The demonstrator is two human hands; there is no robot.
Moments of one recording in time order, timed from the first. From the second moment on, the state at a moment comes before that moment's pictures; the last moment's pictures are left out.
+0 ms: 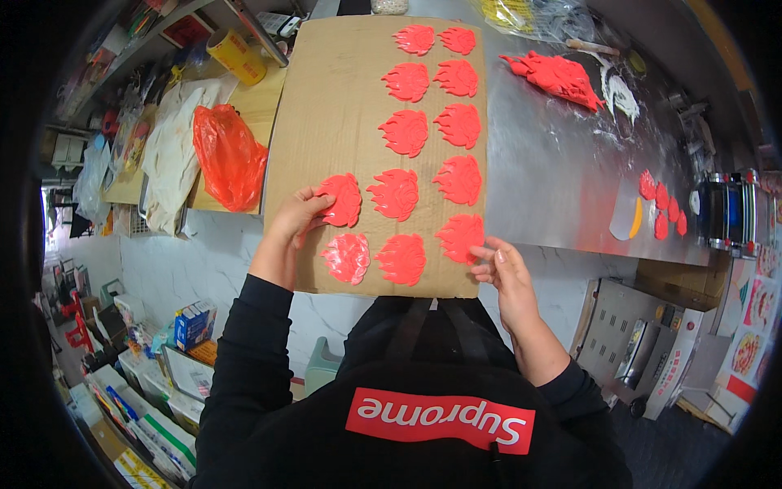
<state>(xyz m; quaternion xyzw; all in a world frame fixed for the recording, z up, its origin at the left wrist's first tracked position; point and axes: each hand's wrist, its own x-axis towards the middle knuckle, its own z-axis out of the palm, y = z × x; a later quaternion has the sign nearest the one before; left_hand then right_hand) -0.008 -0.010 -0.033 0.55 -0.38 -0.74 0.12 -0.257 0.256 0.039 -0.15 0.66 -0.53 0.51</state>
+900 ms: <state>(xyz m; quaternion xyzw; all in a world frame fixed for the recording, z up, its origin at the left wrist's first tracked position) -0.050 0.009 -0.017 0.39 -0.91 -0.07 0.10 -0.233 0.247 0.036 -0.11 0.66 -0.56 0.49</state>
